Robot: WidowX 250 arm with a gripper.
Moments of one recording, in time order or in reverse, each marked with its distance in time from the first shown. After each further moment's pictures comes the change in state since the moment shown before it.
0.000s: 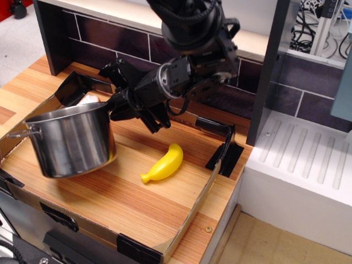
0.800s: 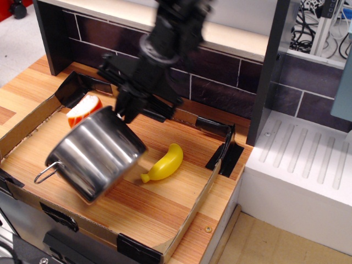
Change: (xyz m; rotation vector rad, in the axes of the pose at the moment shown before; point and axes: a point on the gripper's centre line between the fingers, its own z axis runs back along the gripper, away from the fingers) arm -0.009 0.003 0.017 -0.484 0.103 0.056
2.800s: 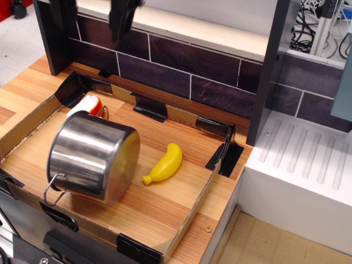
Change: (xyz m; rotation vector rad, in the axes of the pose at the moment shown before) arm -0.015 0.050 0.118 -0.251 -0.046 0.013
